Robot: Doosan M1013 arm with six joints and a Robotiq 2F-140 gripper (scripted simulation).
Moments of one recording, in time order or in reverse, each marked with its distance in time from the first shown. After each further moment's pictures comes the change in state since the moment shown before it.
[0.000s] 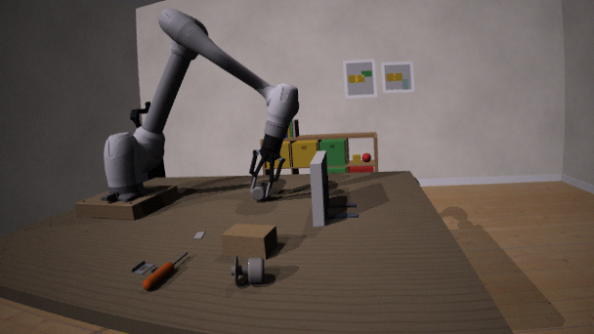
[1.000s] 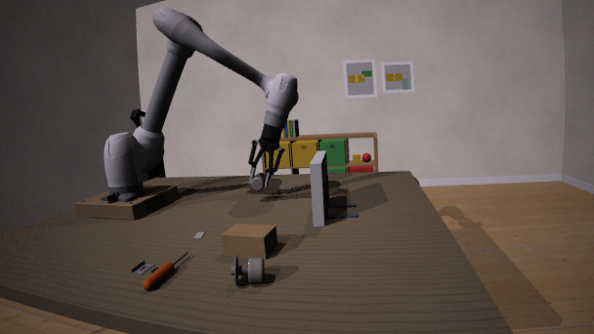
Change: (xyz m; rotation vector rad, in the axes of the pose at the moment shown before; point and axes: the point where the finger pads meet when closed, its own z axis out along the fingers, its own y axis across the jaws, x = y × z) arm 0.000 0.014 -0.037 0.000 0.000 0.000
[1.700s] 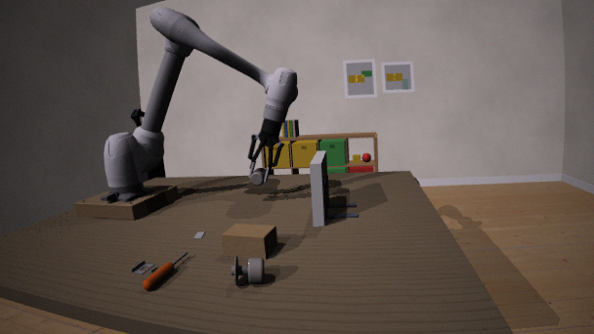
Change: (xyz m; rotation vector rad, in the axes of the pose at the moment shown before) arm 0.000 0.007 -0.020 0.000 0.000 0.000
